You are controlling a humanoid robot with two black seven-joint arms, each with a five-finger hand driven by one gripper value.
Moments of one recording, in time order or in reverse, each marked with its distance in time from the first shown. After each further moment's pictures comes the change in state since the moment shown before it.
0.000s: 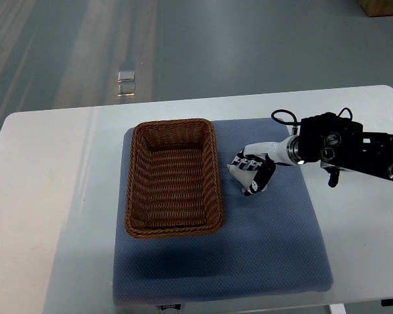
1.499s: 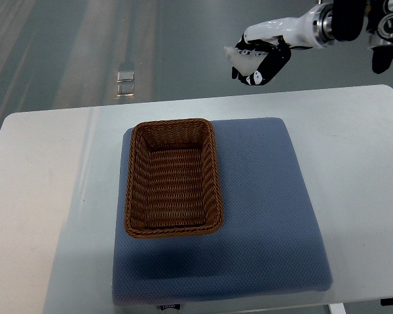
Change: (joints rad) left arm 0.000 0.000 0.002 -0.001 0.002 0.000 0.000; right arm 0.499 -0.084 -0.008 0.040 0.079 0.128 0.031
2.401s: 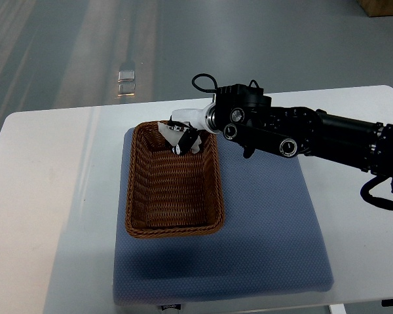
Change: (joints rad) left arm 0.000 0.000 -0.002 0.000 -0.002 0.000 0.000; right arm -0.271 0.546 -0.074 -0.464 -0.072 -0.199 0.023
